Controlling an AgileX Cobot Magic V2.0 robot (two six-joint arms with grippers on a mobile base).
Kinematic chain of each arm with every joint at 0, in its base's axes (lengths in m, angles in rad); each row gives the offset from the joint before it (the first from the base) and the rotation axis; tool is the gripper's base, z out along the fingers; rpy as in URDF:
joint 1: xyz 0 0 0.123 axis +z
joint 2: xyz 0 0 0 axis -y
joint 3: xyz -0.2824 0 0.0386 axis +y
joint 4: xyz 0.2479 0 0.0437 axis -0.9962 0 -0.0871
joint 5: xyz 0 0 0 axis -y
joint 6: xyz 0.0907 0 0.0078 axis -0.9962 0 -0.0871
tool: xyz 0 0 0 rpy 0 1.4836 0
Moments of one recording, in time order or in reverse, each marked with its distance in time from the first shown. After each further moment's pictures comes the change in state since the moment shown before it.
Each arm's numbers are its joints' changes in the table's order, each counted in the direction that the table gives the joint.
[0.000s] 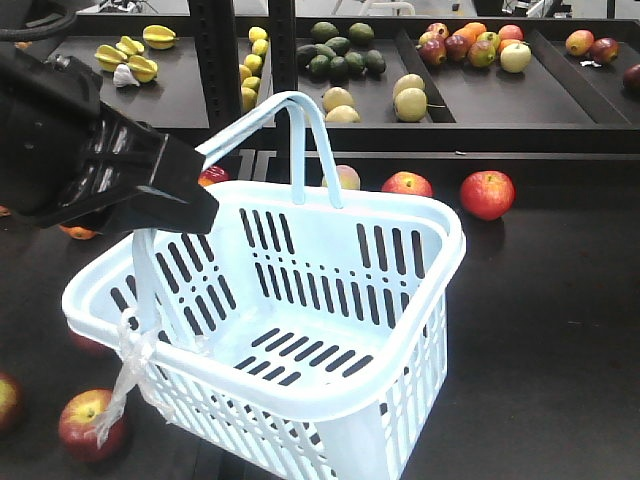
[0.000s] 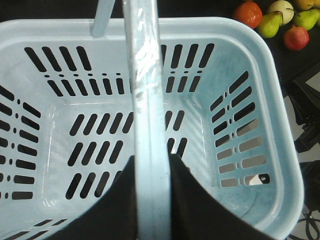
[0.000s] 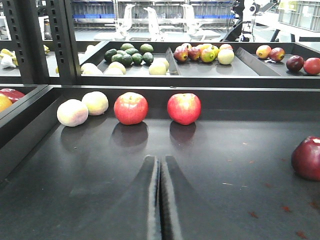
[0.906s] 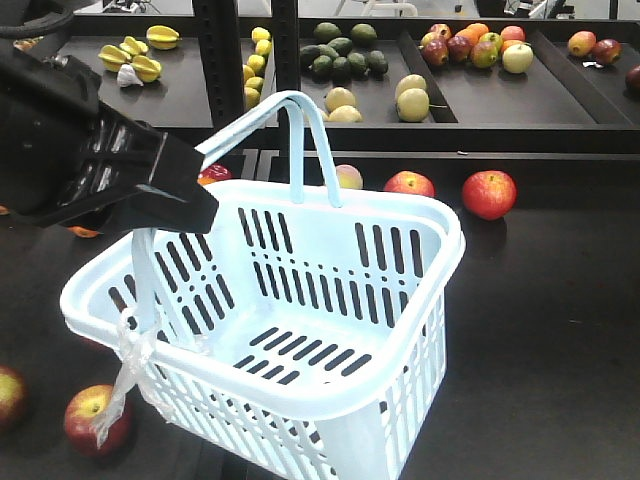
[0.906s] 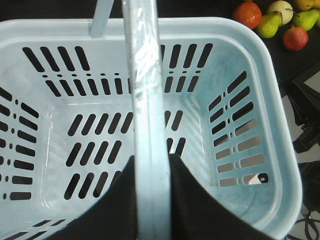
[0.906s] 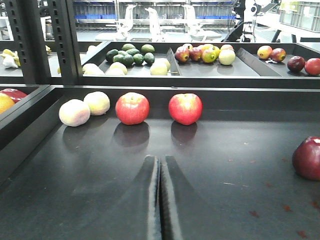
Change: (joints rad) left arm 0.000 0.000 0.000 0.002 0.000 0.002; right arm 0.000 0.000 0.000 0.000 0.000 0.000
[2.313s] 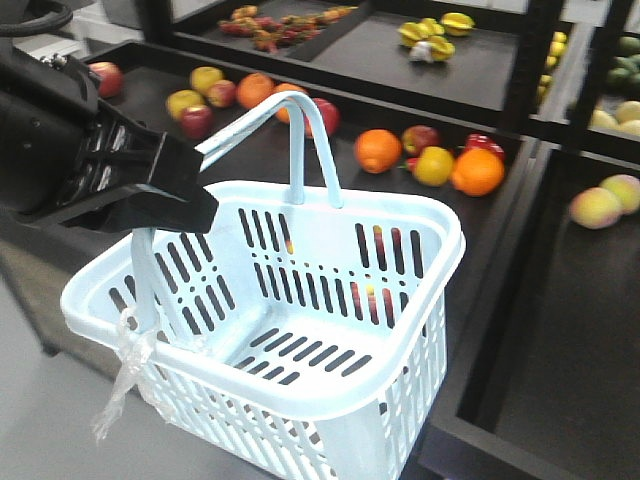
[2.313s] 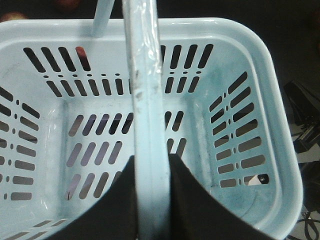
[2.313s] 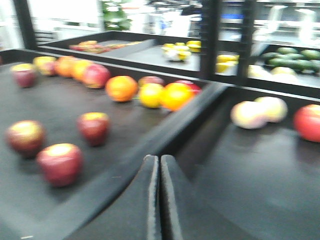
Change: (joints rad) left arm 0.000 0.000 0.000 0.000 0.001 0.000; right arm 0.000 0.000 0.000 0.000 0.000 0.000
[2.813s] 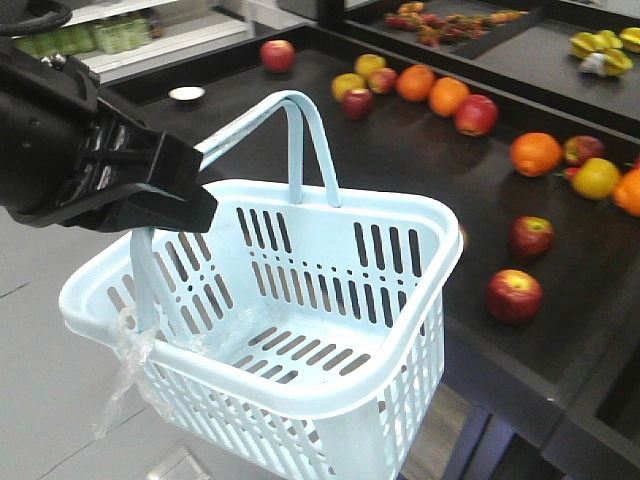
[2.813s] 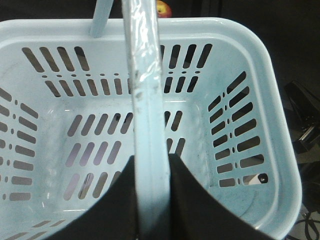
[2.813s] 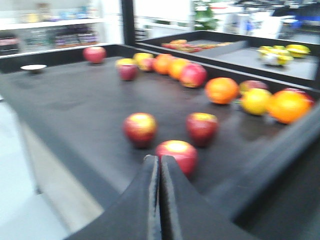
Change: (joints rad) left arm 0.000 0.000 0.000 0.000 0.000 0.000; right arm 0.000 0.000 0.000 0.000 0.000 0.000
